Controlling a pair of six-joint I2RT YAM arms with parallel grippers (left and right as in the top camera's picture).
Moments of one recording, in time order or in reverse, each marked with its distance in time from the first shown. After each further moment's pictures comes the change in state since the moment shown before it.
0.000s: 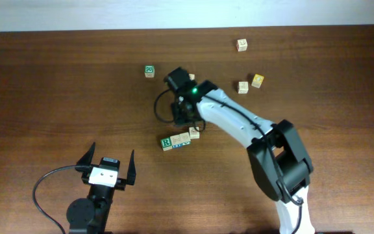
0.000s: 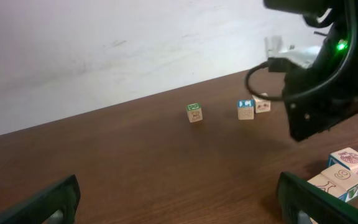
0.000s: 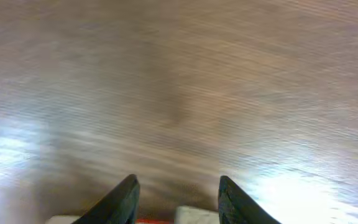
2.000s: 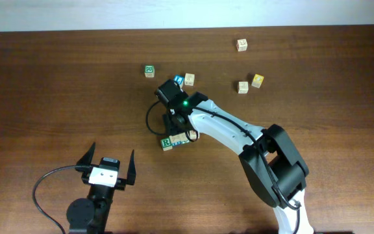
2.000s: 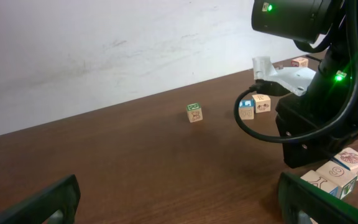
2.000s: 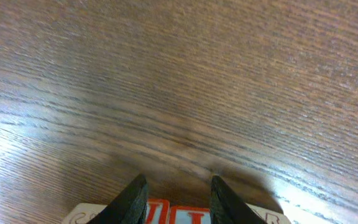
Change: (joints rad) left arm 0.000 0.000 0.000 0.000 0.000 0.000; right arm 0.094 -0.007 -0.074 0.083 0.011 0.002
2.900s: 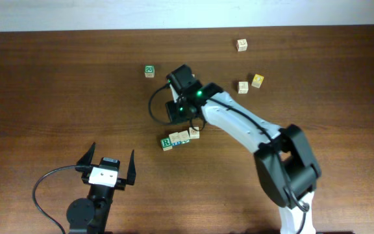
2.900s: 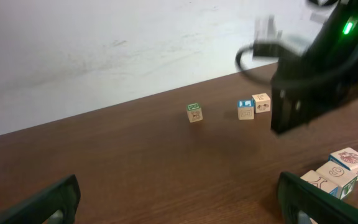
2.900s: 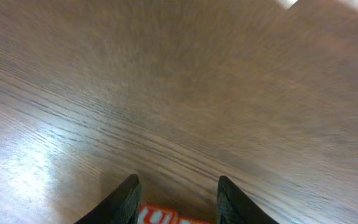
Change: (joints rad) left arm 0.000 0.000 0.000 0.000 0.000 0.000; right arm -0.070 -0.048 0.000 0.082 -0.147 -0.089
